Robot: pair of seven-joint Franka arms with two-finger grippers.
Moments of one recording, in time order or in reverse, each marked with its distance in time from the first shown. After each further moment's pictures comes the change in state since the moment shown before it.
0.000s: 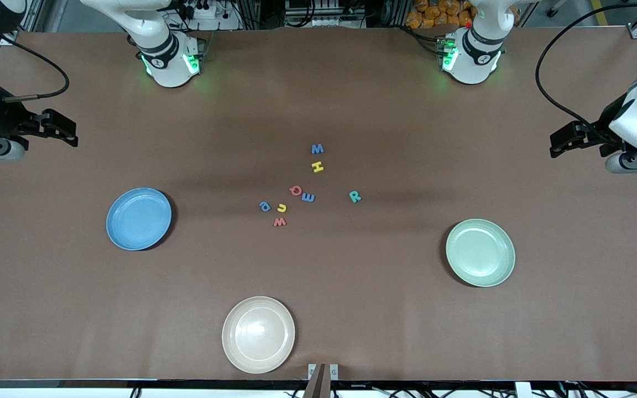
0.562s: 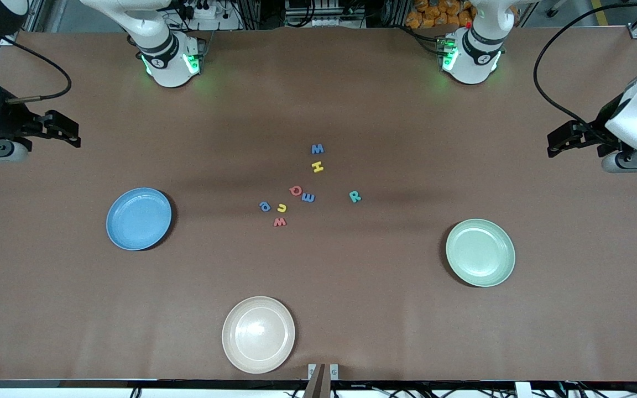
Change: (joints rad) left arm -0.013 0.005 -0.010 0.000 0.000 0.001 0.000; right arm 0.007 0.009 0.002 -0.013 0.035 0.024 0.000
